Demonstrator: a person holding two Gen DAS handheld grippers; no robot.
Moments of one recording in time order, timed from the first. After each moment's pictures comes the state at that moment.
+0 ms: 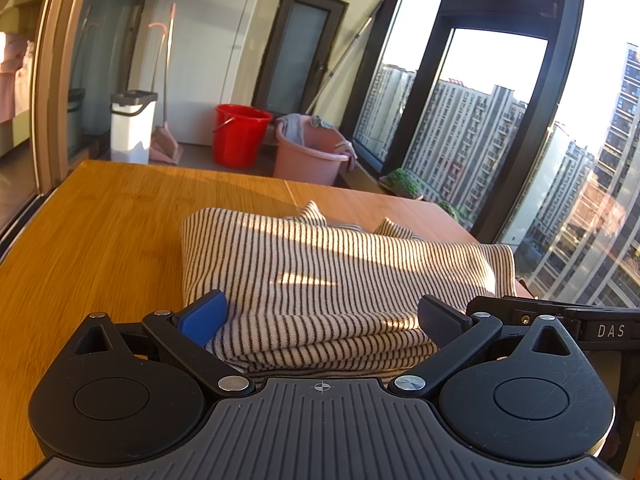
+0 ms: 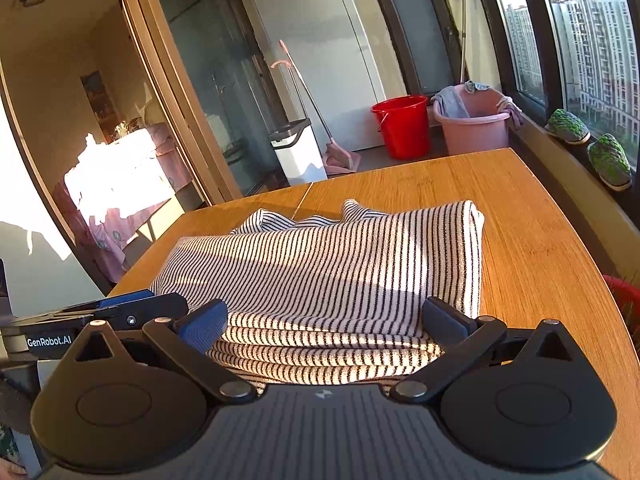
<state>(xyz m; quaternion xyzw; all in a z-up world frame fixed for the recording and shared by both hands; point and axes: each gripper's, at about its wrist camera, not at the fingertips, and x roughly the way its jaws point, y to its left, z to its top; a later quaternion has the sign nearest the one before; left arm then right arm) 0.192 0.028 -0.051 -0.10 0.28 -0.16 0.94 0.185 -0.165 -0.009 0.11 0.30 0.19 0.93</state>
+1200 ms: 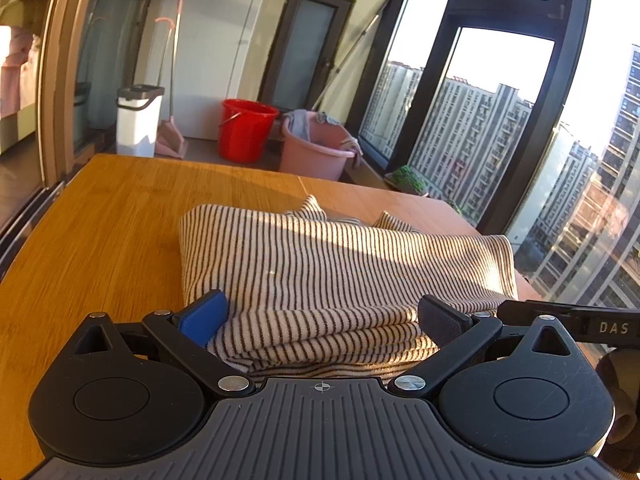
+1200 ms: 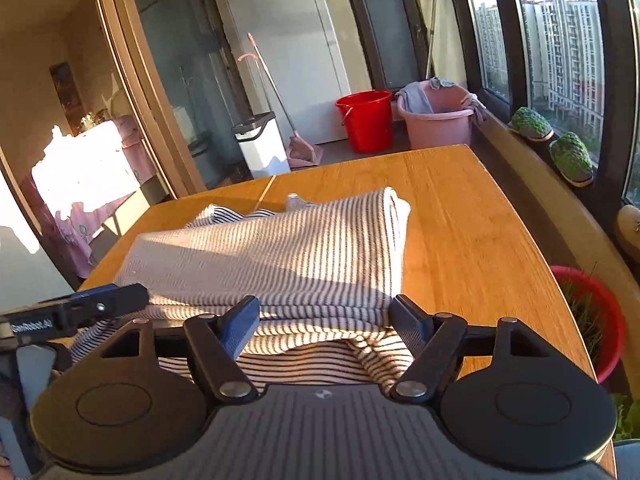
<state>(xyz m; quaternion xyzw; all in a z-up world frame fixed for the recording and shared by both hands) 0.185 0.037 -0.050 -0.10 0.28 -0.15 0.94 0.176 -0.184 -0.009 0.10 0.33 0.12 0.93</state>
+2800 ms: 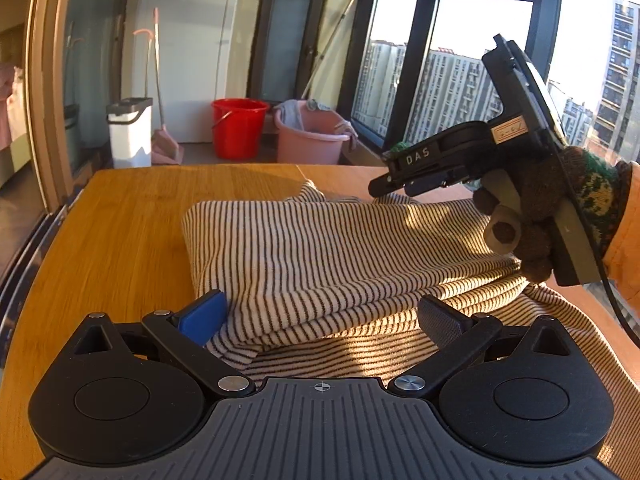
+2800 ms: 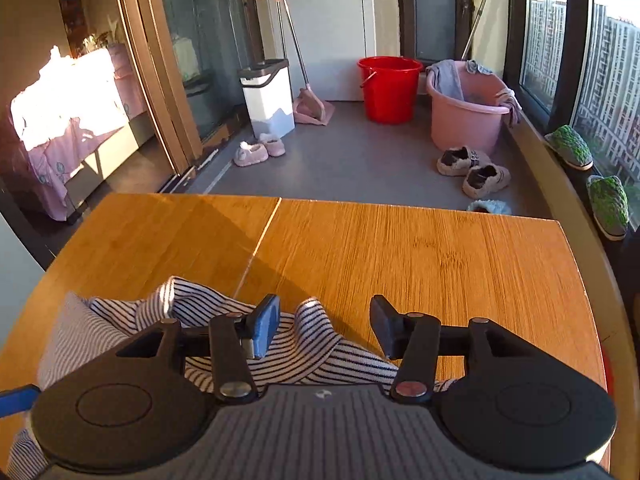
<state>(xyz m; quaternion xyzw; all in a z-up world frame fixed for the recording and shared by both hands) 0.177 0.032 -0.045 -0.04 0.30 -0.16 0.94 0.351 -0.113 -0.002 -0.01 0.40 0.14 0.91</state>
